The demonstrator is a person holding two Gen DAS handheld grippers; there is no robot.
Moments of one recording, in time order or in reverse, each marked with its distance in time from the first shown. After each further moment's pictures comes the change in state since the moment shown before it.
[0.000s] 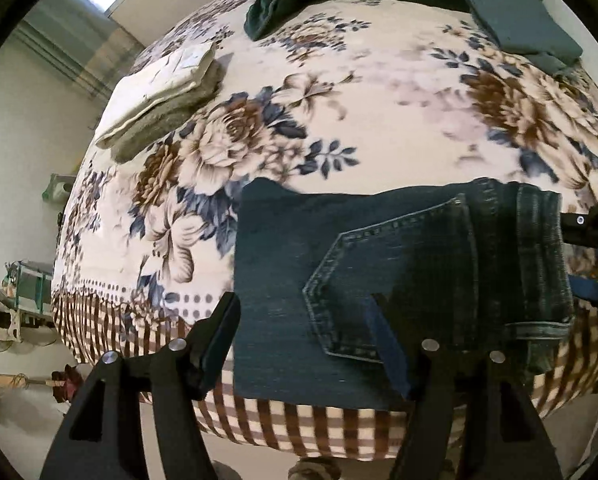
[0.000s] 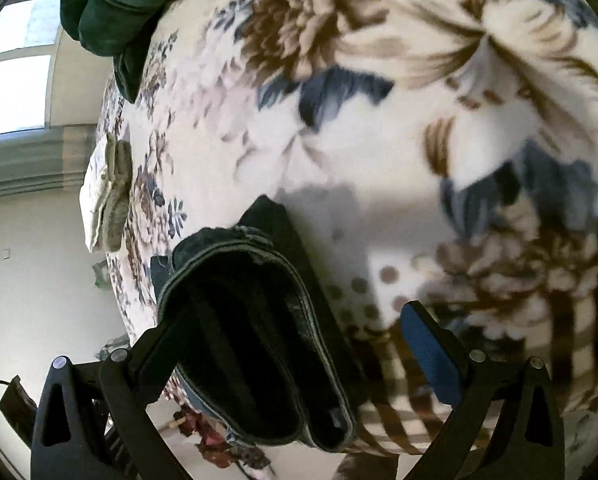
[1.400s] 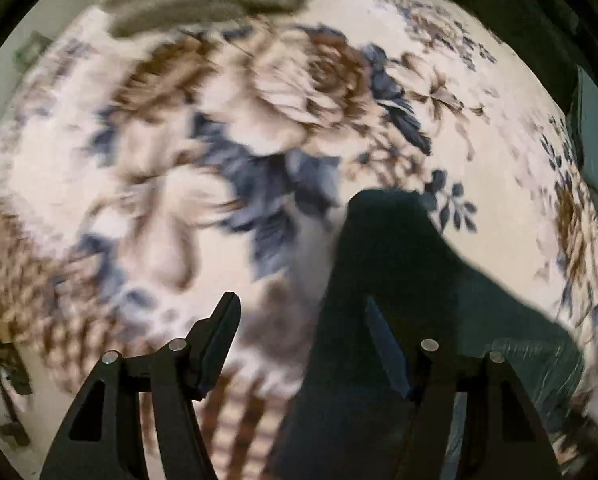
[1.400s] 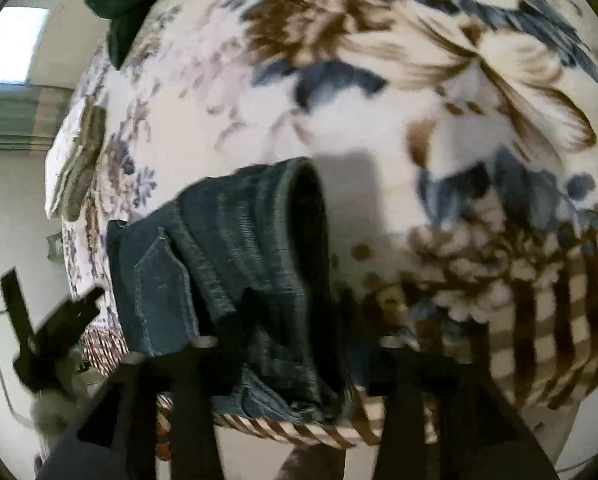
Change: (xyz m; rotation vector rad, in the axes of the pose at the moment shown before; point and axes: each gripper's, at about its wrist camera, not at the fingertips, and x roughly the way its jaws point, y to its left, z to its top) left arm 0.133 0.116 0.041 -0.400 0.202 -0.336; right arm 0.007 0.016 -0.019 -0.115 -0.013 -0.194
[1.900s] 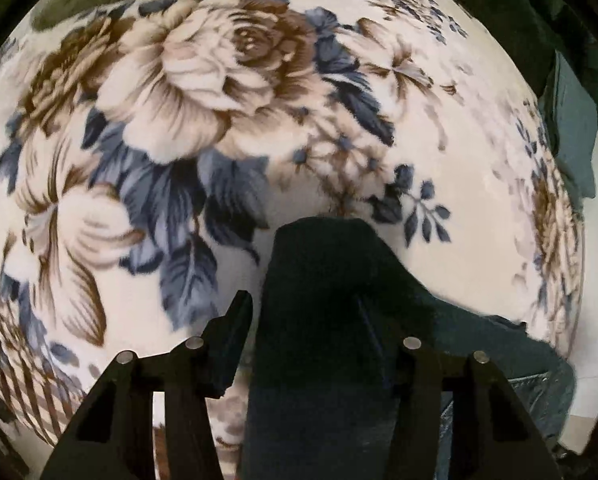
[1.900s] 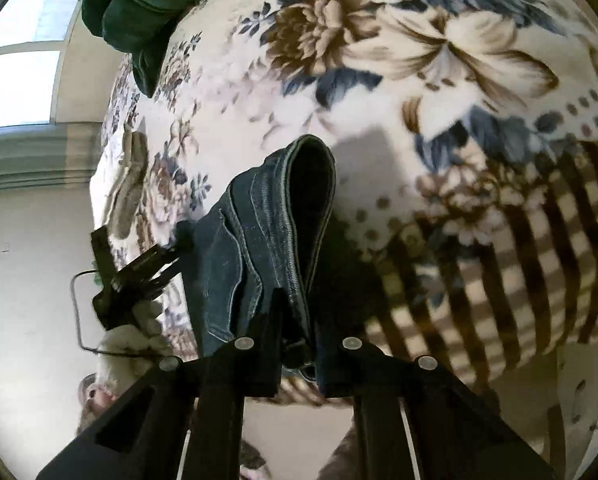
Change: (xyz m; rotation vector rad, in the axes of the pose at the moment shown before) left arm 0.028 -0.025 0.012 0.061 0.079 -0.161; right arm -0.050 -0.003 -0.041 0.106 -0.022 0.171
